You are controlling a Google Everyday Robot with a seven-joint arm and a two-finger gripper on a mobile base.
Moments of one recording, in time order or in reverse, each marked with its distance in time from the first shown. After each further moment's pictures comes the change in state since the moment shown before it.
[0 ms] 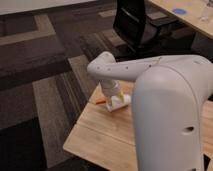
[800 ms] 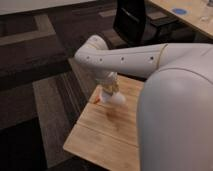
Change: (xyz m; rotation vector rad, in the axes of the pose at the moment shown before) arm 0.013 -0.035 -0.132 0.114 -0.170 0.173
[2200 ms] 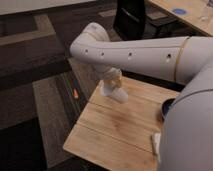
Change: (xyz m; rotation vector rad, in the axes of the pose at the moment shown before) arm 0.010 -0.038 -0.020 0.020 -0.007 0.104
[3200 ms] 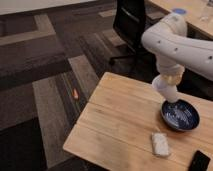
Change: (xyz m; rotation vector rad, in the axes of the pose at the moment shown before) arm -0.008 -0.247 0.094 0.044 0.031 0.361
